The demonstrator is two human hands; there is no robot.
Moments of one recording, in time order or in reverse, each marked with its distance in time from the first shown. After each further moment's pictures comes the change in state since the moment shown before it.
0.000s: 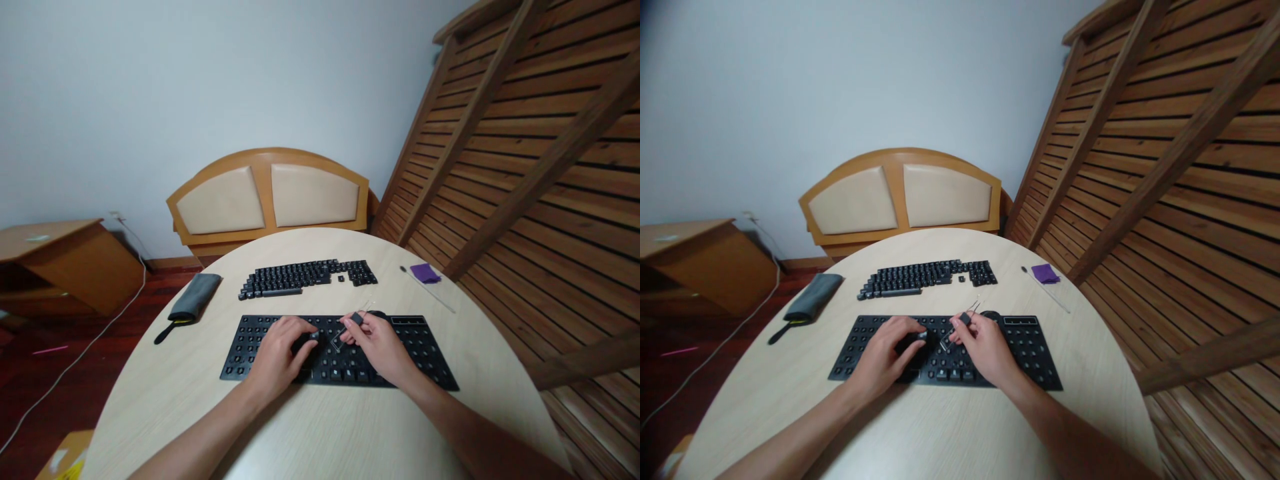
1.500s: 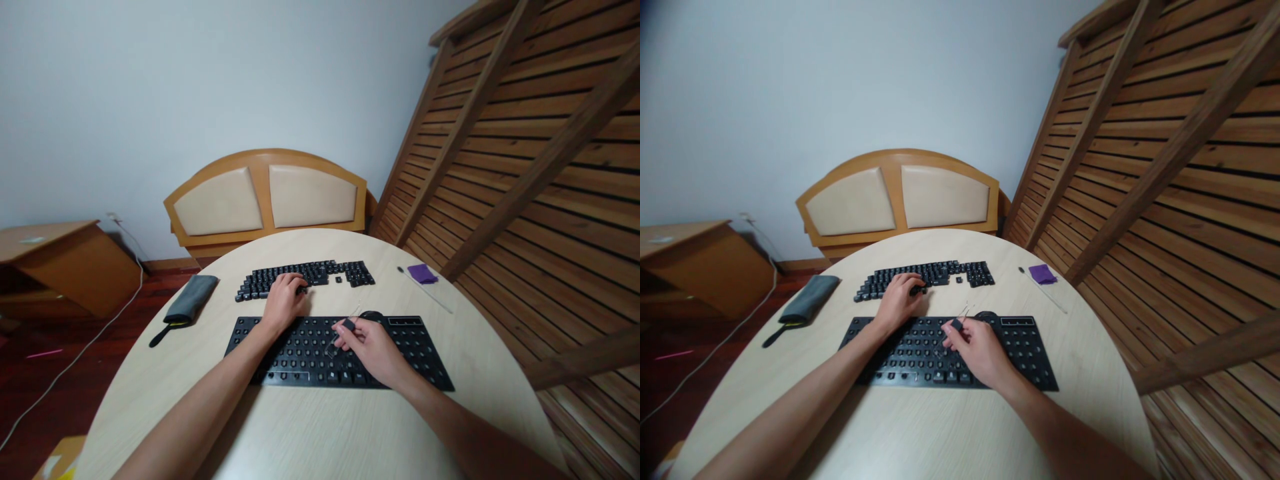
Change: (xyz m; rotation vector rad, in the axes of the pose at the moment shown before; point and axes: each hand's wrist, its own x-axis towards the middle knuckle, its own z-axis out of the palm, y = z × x) left_hand 0.086 -0.066 0.023 0.276 0.138 -0.042; right_hand 0.000 0.001 0.000 -0.056 -0.074 0.012
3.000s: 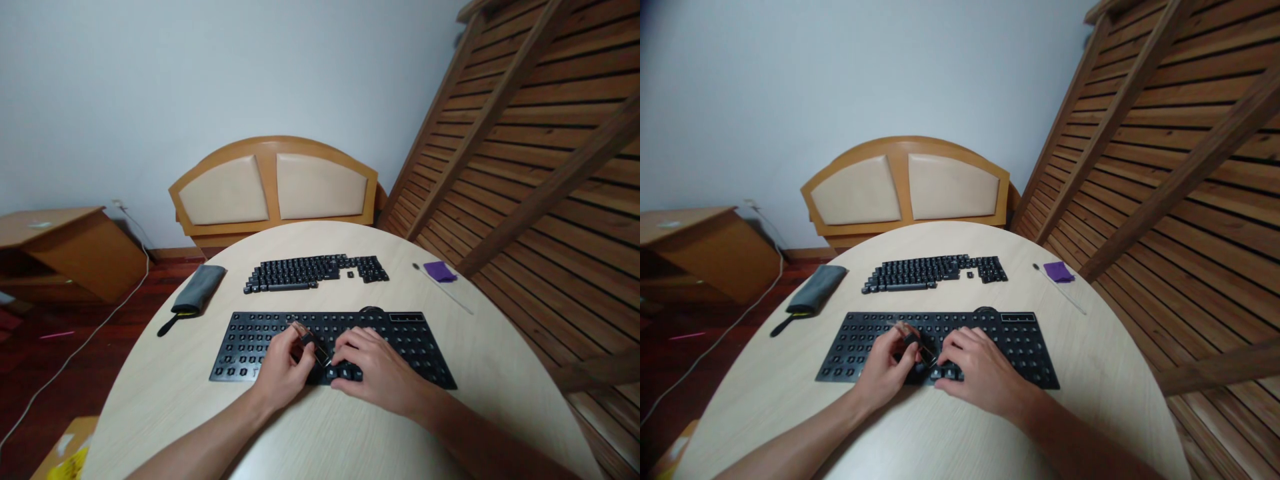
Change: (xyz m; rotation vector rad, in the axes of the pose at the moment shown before) left_hand -0.105 0.045 -0.031 -0.645 -0.067 -0.254; right_hand -0.016 -0.008 0.011 -0.726 -0.282 -0.476
